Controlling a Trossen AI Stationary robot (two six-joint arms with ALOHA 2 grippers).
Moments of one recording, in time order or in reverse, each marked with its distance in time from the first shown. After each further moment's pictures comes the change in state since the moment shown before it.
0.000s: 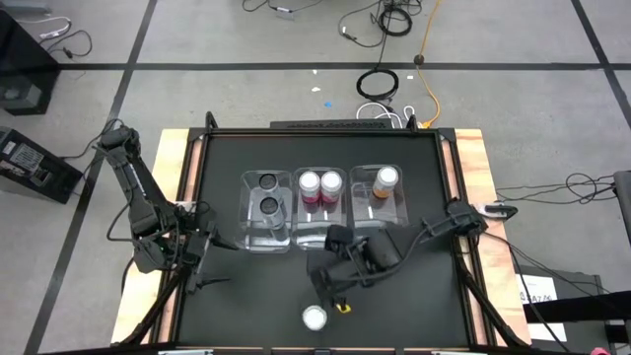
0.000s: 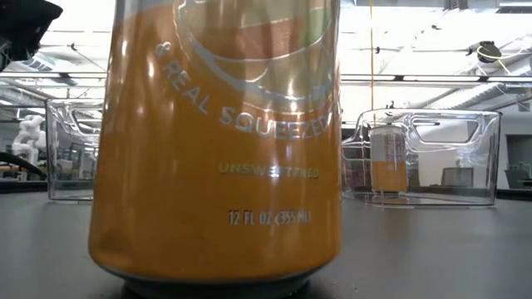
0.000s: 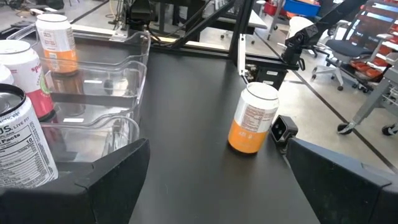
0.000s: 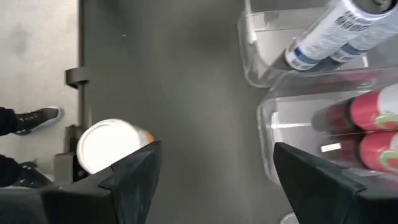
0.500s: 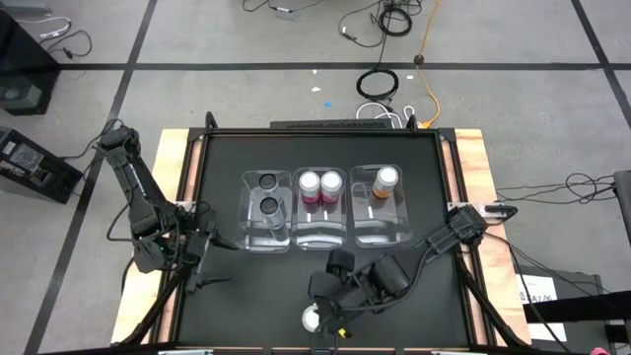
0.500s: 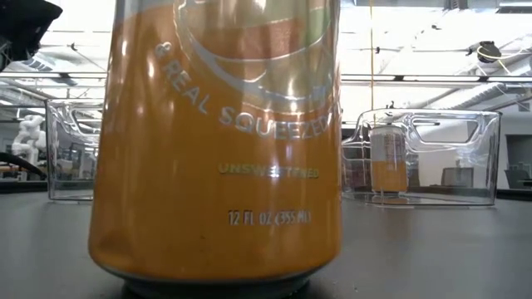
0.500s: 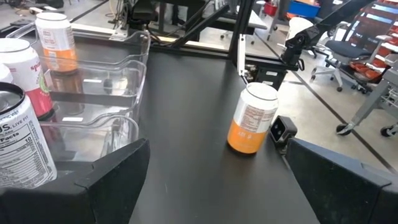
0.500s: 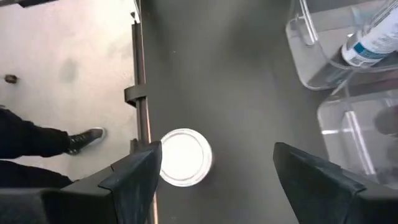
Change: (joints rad) left arm 0.000 0.000 0.000 0.000 0.001 -0.008; right arm 0.105 0.027 -0.001 0.125 -0.005 0.166
